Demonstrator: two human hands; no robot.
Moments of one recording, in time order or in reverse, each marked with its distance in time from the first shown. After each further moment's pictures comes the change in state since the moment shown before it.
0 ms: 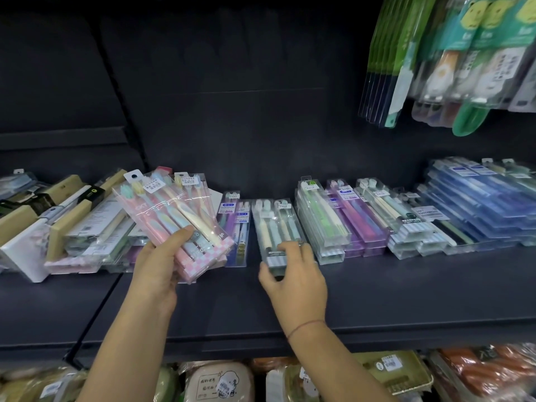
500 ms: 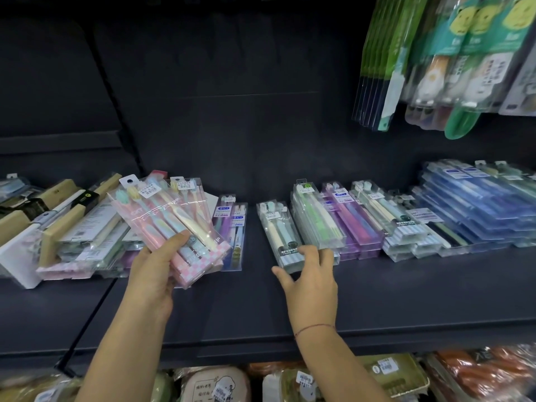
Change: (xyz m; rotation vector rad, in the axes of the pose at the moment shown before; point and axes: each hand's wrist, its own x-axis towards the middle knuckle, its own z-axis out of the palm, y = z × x) left_hand 0.000 -0.002 0.002 0.007 -0.010 0.000; right_hand 0.006 0.011 -0.022 0.078 -0.073 0.216
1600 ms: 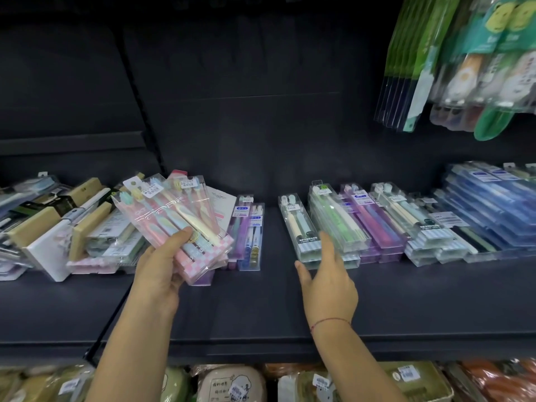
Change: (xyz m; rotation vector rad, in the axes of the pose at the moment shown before) left_hand 0.008 0.012 -0.018 -0.072 0.022 -0.025; right_hand 0.005 -0.008 0.003 -0.189 -0.041 0.047
